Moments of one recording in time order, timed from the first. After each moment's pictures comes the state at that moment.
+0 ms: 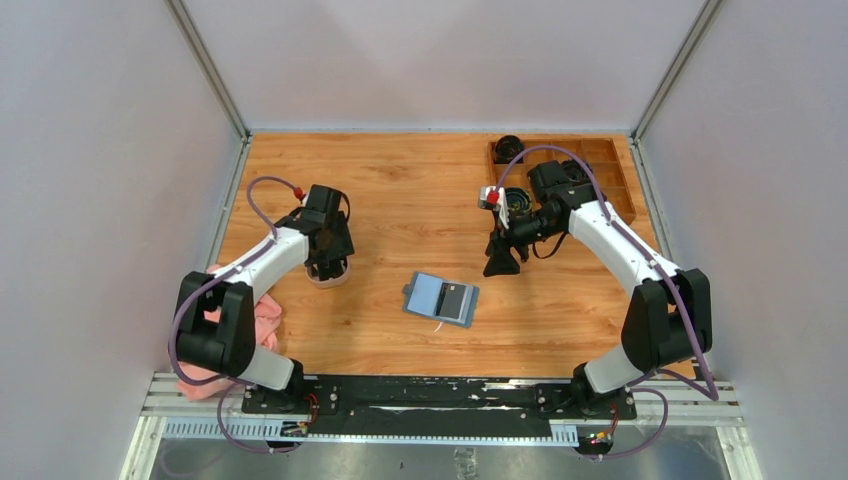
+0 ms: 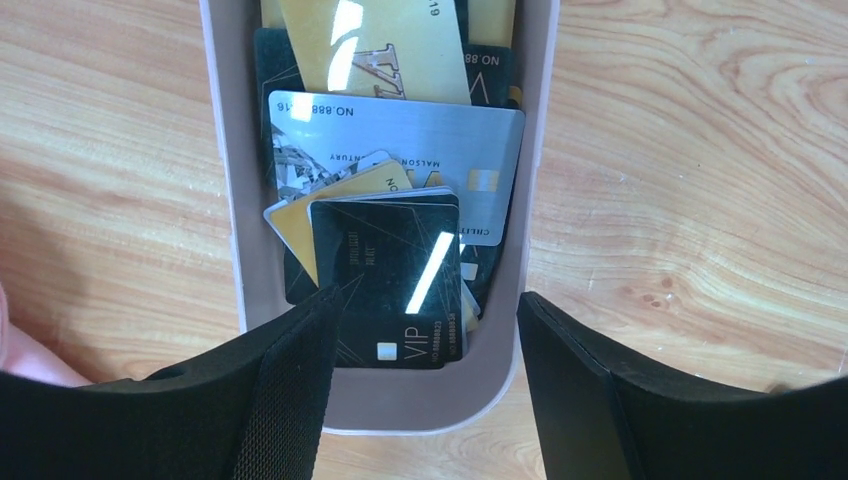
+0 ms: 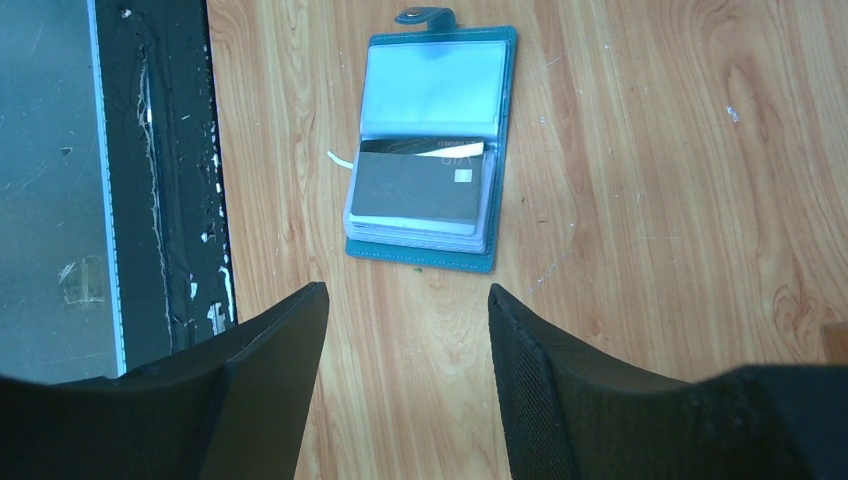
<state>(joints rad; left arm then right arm) -0.25 1.47 0.90 -0.48 -0.26 -0.49 0.31 1.50 1.20 -0.93 -0.92 -0.82</state>
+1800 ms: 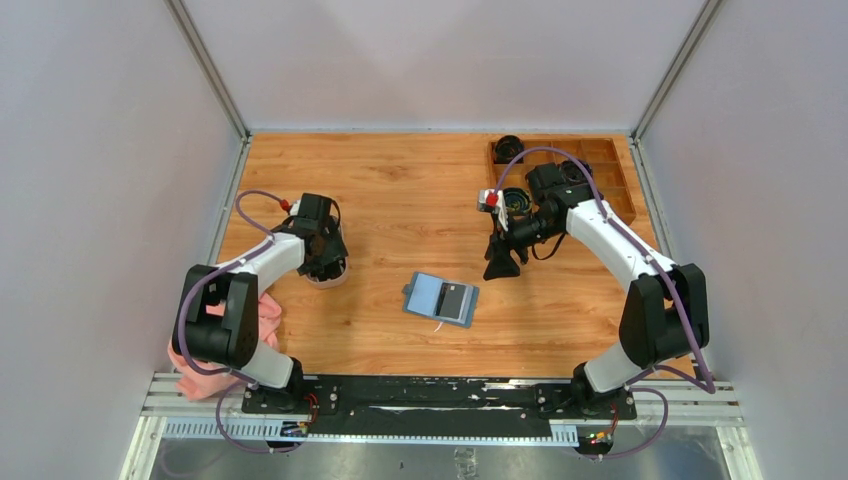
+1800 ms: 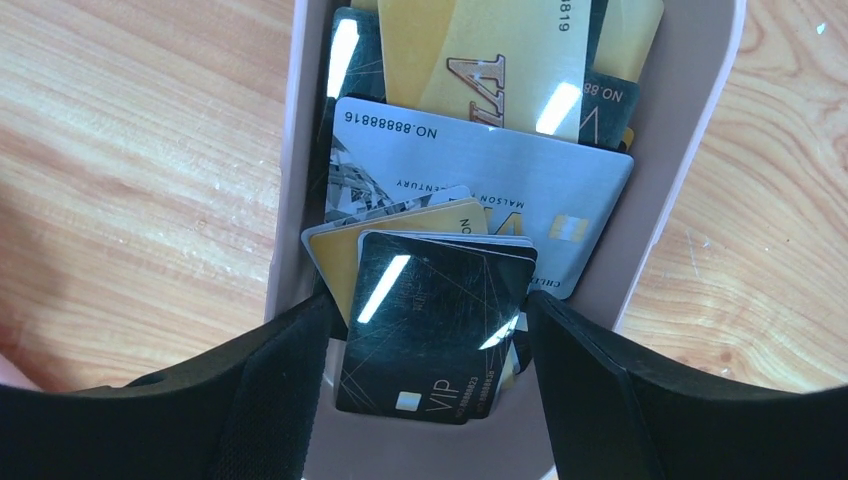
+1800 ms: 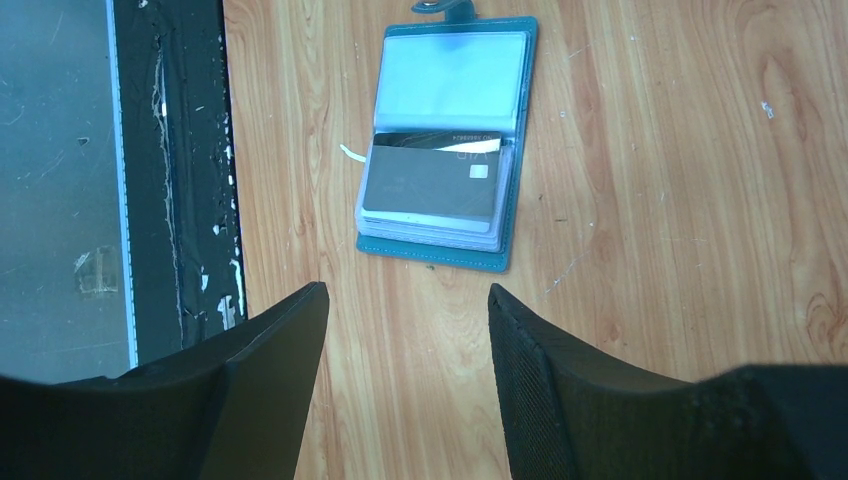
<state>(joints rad) -0.17 1.51 0.80 -0.36 -0.25 -0.57 0.31 1.53 1.20 -0.96 -0.94 -0.85</state>
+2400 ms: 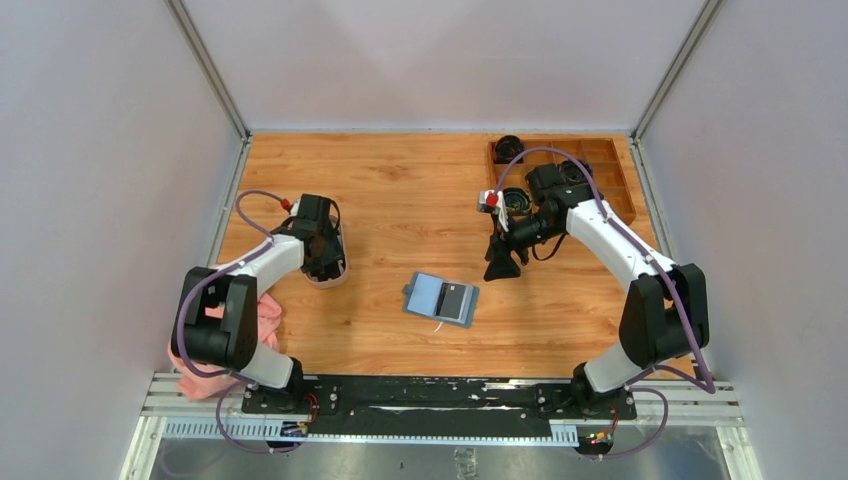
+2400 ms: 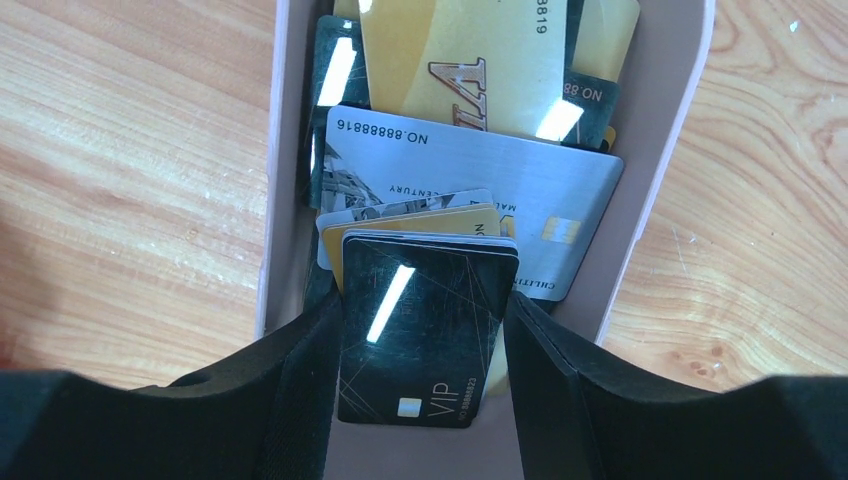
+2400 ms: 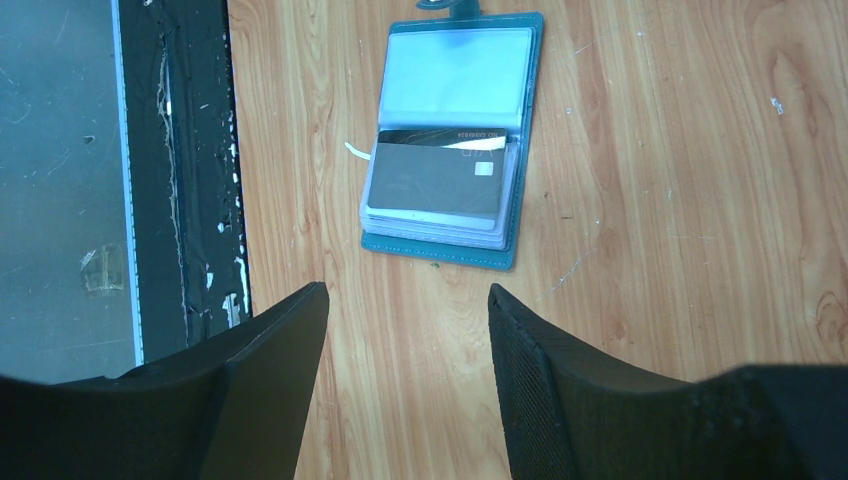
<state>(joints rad) -0.17 1.49 0.79 -0.34 -0.25 -0.57 0.31 1.53 1.20 -0.97 -0.94 -0.86</state>
